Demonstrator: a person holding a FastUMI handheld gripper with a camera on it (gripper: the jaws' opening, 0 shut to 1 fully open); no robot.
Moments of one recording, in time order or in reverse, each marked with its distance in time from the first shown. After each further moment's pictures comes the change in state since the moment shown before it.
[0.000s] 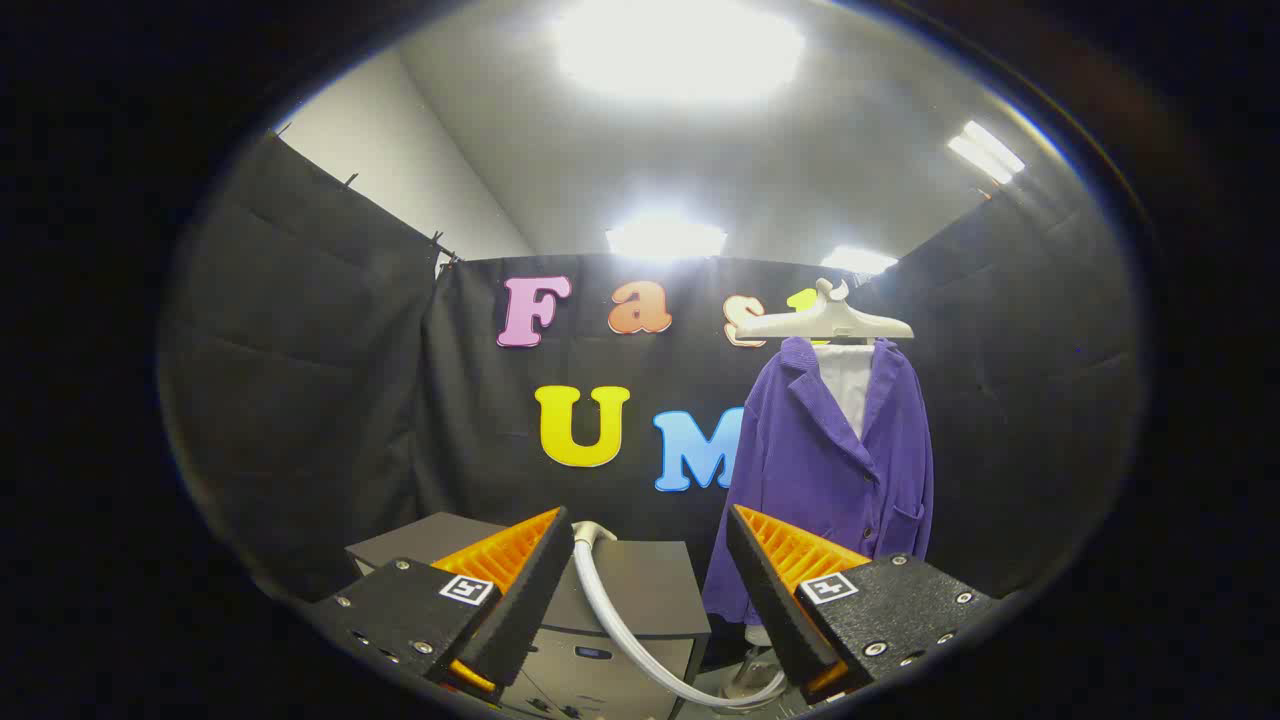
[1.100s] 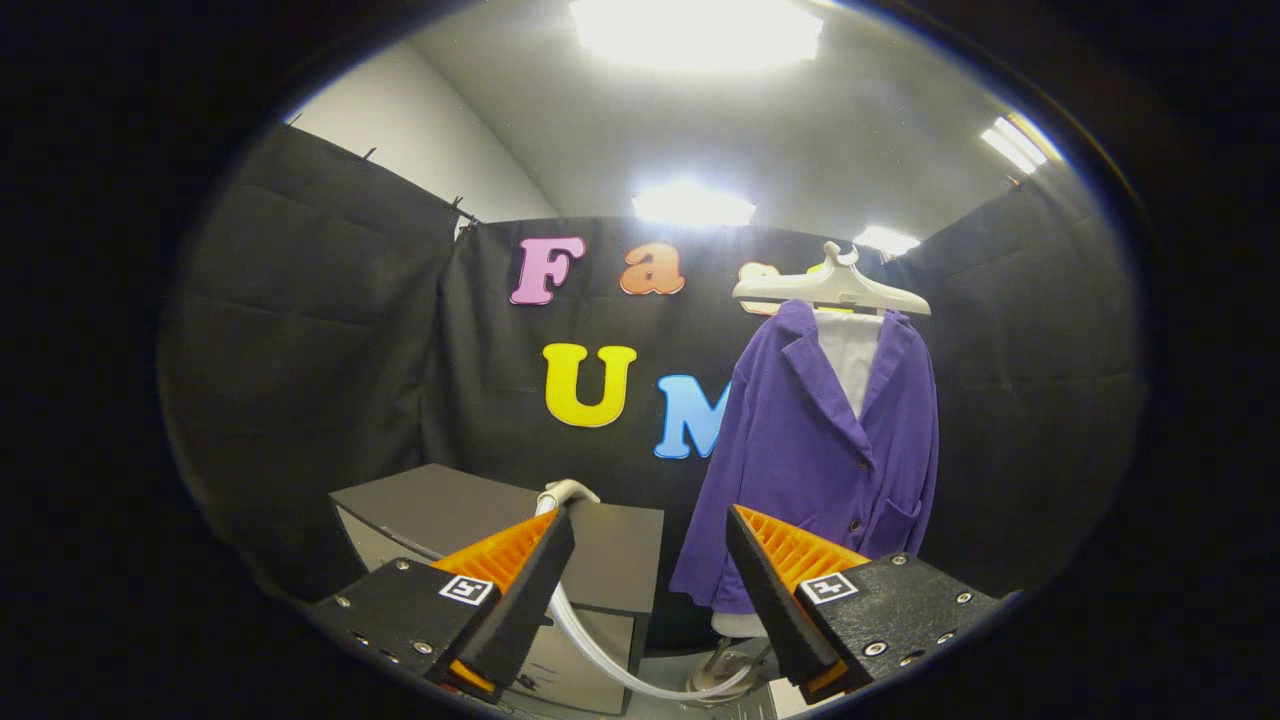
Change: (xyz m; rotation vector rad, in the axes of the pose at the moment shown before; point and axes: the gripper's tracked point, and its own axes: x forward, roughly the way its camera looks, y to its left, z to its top) arm 0.001 -0.061 -0.033 -0.075 0.113 0.121
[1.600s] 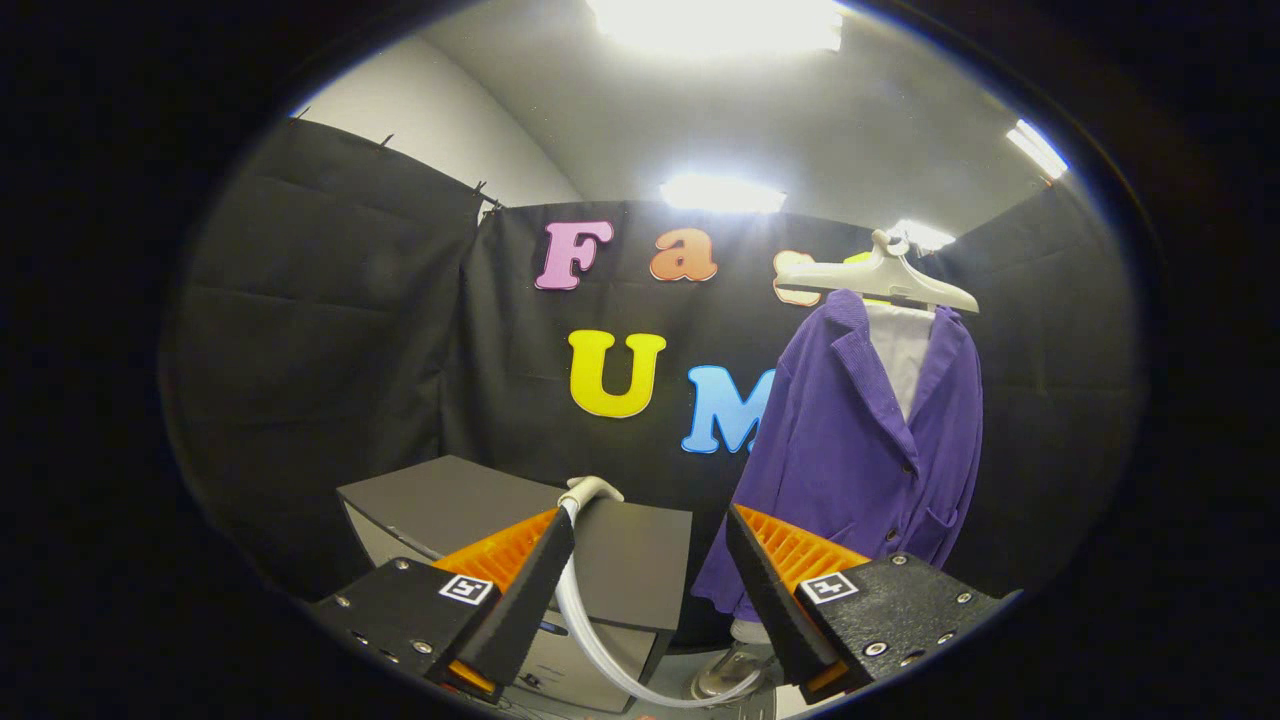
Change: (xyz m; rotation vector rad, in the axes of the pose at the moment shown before) arm 0.059 0.031 0.009 -0.024 0.028 0.068
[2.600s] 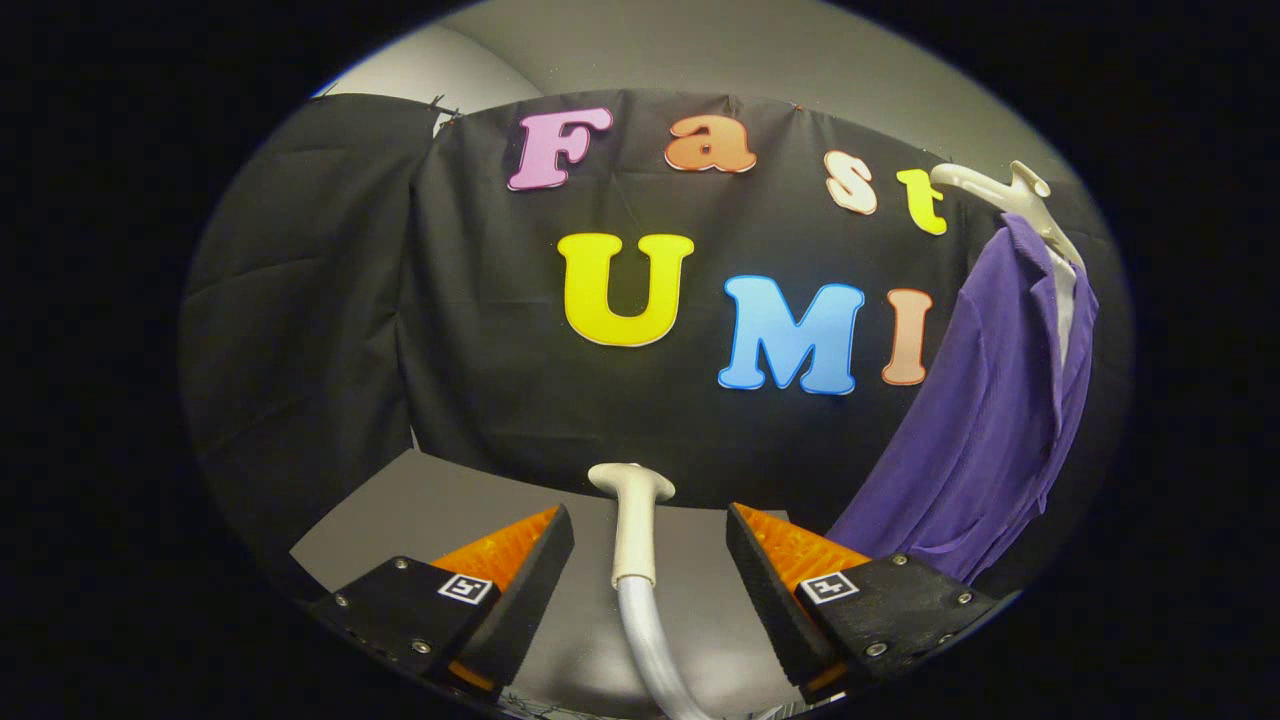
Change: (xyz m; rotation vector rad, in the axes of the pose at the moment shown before) arm 0.239 0.091 -0.032 0.089 0.360 -0.058
